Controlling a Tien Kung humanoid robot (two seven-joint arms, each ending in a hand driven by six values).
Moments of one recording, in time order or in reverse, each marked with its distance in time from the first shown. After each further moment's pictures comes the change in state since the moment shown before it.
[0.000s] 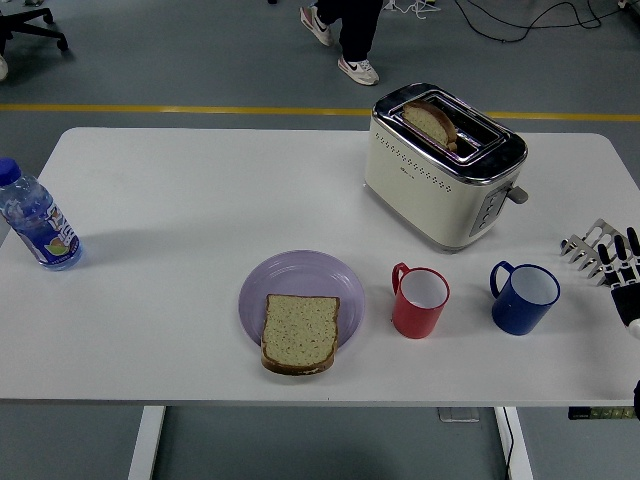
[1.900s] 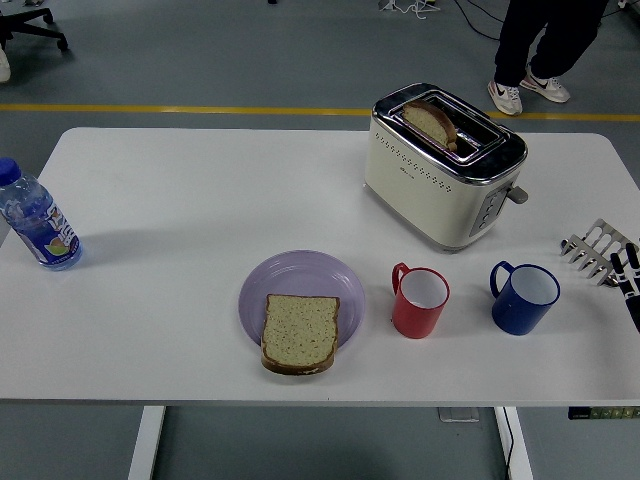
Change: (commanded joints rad) left arm 0.001 -0.003 -0.002 0.000 0.009 -0.001 -0.001; right arm -0.016 -0.002 0.045 -0.016 0.013 0.008 -0.005
